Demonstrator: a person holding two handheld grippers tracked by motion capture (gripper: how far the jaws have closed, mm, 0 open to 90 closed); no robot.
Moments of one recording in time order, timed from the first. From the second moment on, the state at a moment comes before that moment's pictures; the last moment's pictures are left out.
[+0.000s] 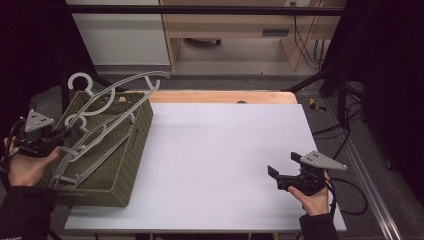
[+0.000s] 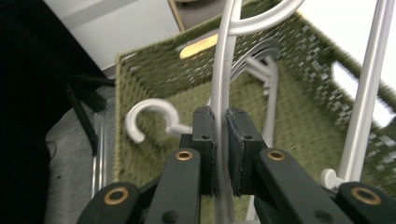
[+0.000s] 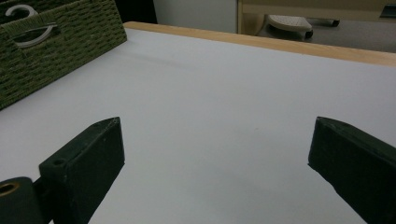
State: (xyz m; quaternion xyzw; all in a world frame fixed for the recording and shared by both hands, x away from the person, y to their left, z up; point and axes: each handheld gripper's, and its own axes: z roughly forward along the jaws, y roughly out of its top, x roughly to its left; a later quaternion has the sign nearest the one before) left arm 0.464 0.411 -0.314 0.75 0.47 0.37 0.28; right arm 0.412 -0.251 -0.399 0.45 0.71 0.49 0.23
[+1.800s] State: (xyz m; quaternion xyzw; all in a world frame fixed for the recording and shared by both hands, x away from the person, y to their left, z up) left arm 0.456 0.456 -0.372 0.76 0.52 0.32 0.20; right arm 0.413 -0.251 -0.400 0.45 0.71 0.49 0.23
